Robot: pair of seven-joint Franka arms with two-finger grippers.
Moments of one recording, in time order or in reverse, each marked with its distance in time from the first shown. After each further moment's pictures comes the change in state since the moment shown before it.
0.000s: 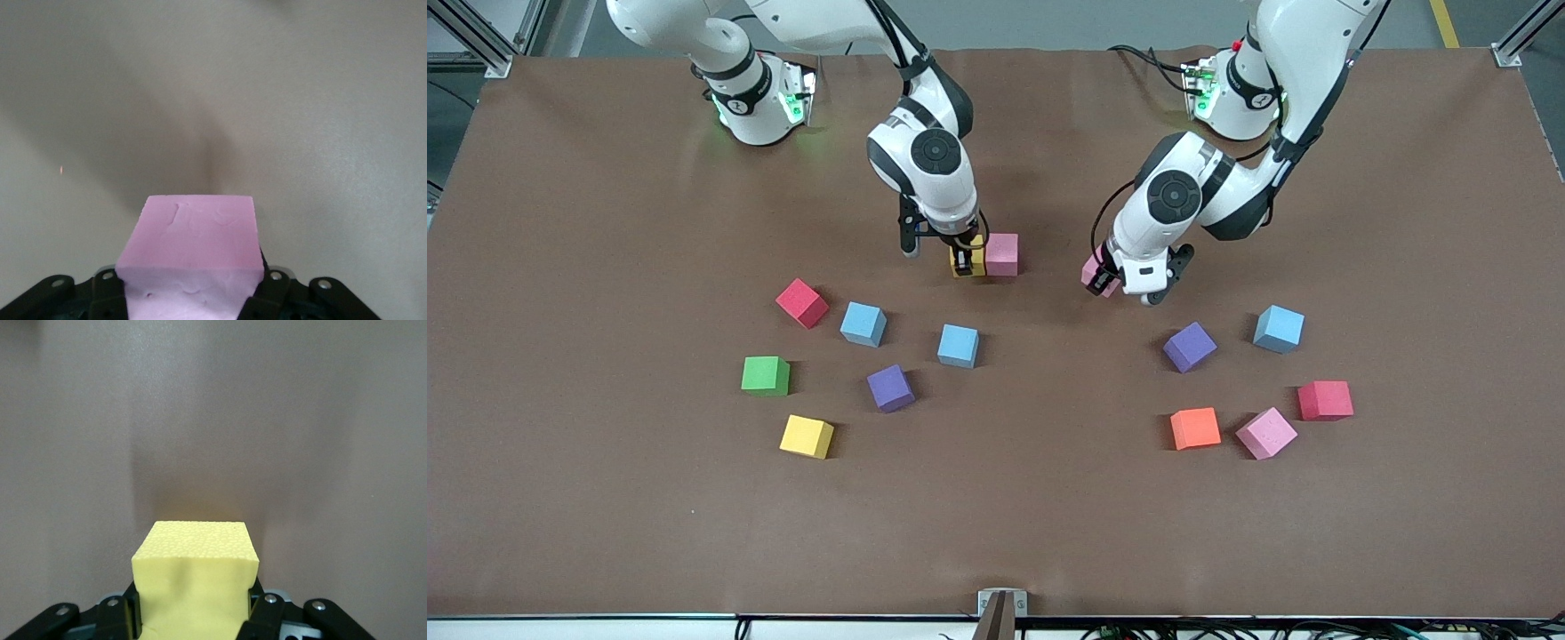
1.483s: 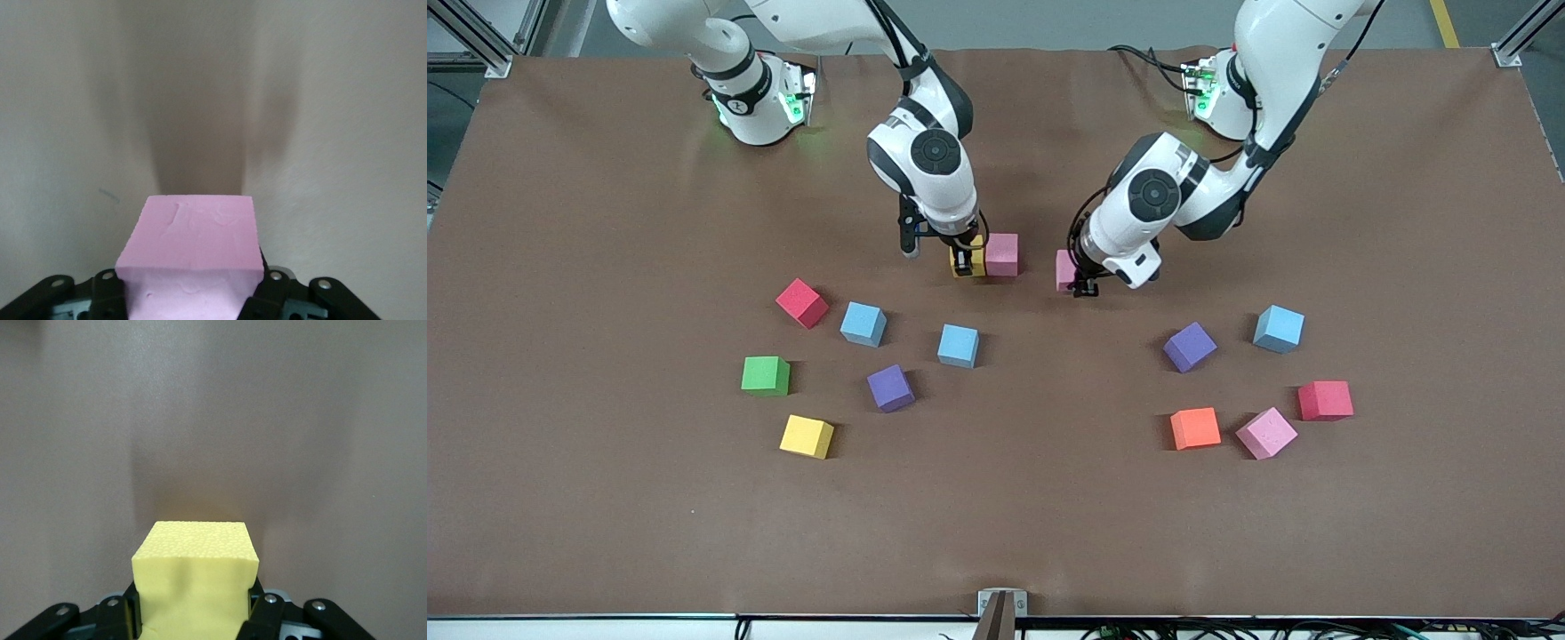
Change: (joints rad) left arm -0.085 0.070 -0.005 0.048 -0.057 0.091 -0.620; right arm 0.000 0.001 -0.002 0.001 0.000 0.000 0.000
